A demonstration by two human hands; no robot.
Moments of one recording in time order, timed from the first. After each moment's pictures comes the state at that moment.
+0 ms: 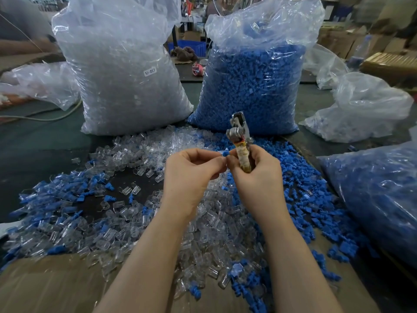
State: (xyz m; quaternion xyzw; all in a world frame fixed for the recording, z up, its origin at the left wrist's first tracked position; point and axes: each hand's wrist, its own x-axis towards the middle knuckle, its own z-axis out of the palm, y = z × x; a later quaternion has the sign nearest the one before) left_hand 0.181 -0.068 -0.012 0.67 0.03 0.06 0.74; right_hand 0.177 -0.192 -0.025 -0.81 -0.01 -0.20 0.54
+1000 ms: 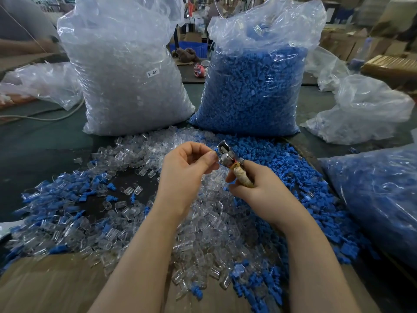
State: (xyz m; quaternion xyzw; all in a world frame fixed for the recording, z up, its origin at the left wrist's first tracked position) left_hand 0.189 -0.053 -0.020 0.68 -0.05 0.09 0.72; right_hand 0.176 -0.219 -0.026 -0.88 -0.09 0.02 0.47
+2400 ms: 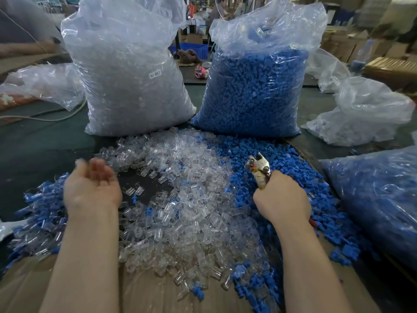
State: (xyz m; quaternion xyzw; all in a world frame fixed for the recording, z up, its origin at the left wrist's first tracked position) left_hand 0.190 0.046 -0.014 0.20 0.28 0.22 0.91; right_hand 0.181 -0.225 -0.039 -0.97 0.19 -0.02 0.16
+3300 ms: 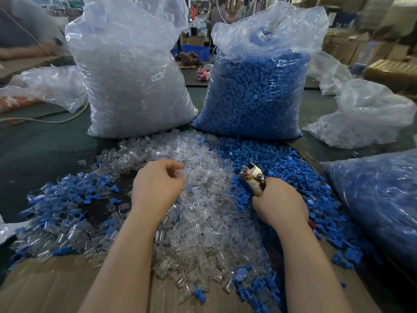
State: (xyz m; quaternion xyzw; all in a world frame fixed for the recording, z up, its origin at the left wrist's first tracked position) left_hand 0.196 -0.006 -0.034 0.91 0.10 0.10 0.38; right_hand 0.185 -0.224 -0.043 -0.97 0.16 0.02 0.16
